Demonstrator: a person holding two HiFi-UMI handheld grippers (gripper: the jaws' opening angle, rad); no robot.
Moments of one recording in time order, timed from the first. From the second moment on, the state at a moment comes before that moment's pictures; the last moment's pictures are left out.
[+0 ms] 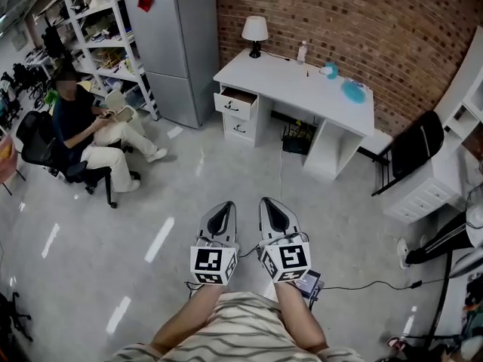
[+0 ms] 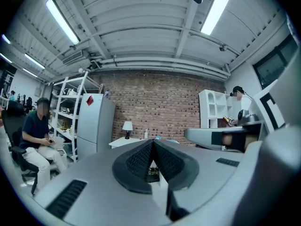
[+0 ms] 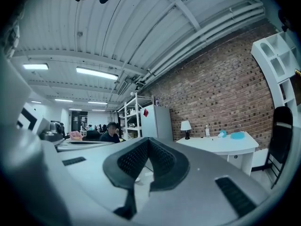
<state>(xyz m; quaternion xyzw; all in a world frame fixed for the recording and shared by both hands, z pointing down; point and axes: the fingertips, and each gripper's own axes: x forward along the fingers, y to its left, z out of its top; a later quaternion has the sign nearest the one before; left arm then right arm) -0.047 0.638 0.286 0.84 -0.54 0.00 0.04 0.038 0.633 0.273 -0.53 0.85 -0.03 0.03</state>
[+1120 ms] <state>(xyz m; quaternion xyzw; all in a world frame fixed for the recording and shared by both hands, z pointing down) -0.106 0.239 0.286 0.86 -0.51 0.01 0.08 -0.018 0.236 0.264 -0.57 0.82 -0.04 0.02</state>
